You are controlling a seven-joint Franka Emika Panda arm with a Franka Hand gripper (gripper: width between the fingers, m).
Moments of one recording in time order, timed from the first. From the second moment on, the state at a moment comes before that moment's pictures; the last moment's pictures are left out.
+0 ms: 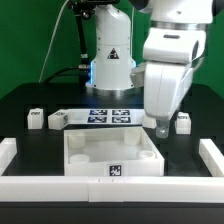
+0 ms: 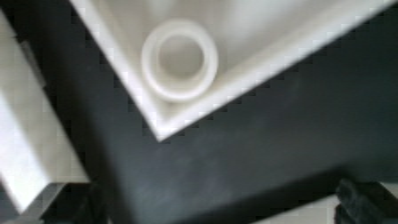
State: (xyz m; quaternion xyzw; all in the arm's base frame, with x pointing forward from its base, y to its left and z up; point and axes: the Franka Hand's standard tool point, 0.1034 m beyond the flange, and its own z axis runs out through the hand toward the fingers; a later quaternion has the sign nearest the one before) arm 0.577 0.068 0.073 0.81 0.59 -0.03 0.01
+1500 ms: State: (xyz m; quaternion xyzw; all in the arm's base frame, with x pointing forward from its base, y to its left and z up) arm 0.531 0.029 0.051 0.69 0.72 -0.03 0.00
